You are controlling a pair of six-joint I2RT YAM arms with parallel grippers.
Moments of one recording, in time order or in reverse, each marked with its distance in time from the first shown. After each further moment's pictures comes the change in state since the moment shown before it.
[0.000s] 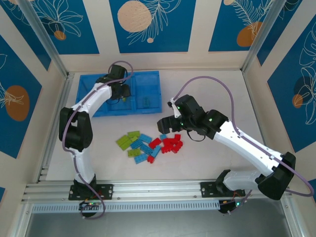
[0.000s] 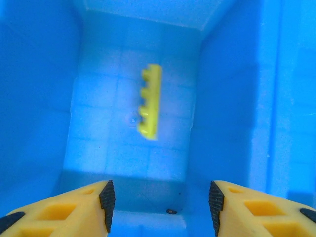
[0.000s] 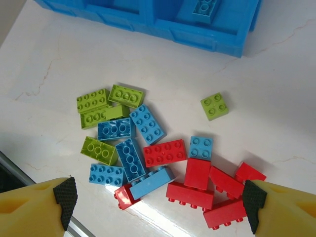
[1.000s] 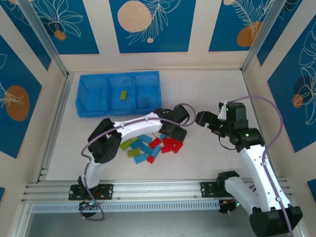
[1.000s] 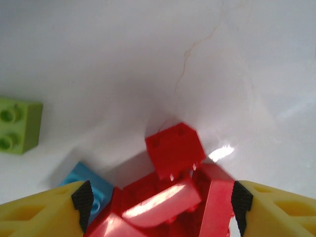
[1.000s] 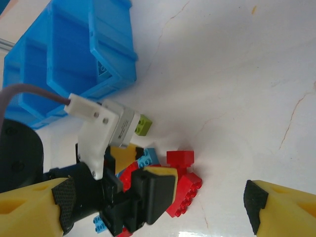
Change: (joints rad) left arm -0.690 0.134 0.007 -0.043 0.088 -0.021; right arm -0.646 -0.385 -0.304 -0.016 -0.294 0.192
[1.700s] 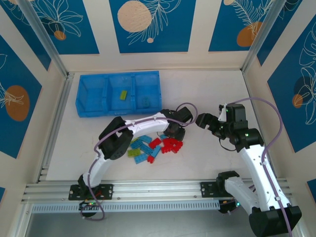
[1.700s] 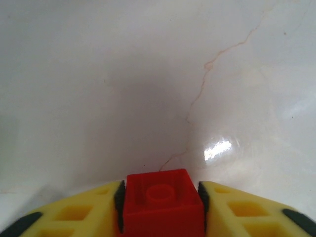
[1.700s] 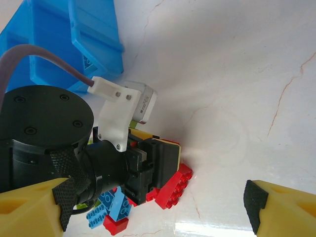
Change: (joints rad) left arm 0.000 0.145 0.090 -0.026 0.011 -0.051; right arm -0.007 0.001 -0.016 -0.033 0.003 0.000
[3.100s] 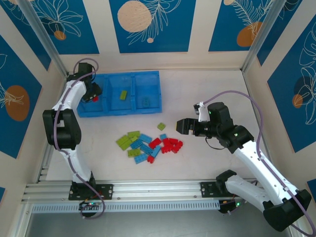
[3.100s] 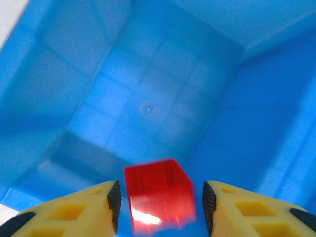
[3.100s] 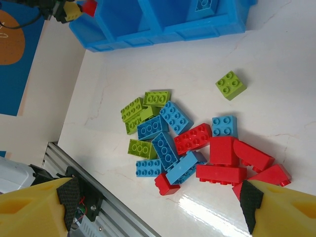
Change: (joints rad) left arm 1.009 -0.282 -0.087 -0.047 -0.082 0.006; right arm 0.335 0.054 0.019 0.174 -0.106 -0.041
